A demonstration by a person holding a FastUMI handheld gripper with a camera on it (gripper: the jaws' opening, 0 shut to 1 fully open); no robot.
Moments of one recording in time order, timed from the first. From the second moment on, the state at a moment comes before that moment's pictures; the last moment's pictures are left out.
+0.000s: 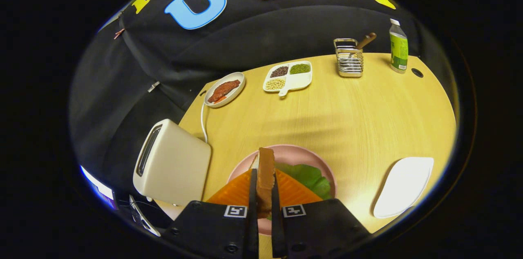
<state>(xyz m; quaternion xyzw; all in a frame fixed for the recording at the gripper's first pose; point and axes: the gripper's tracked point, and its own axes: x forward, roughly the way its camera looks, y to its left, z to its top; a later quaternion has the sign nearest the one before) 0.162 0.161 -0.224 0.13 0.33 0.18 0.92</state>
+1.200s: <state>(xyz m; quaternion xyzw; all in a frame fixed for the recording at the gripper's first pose) 0.107 -0.044 -0.013 0.03 0.04 0.05 1.00</state>
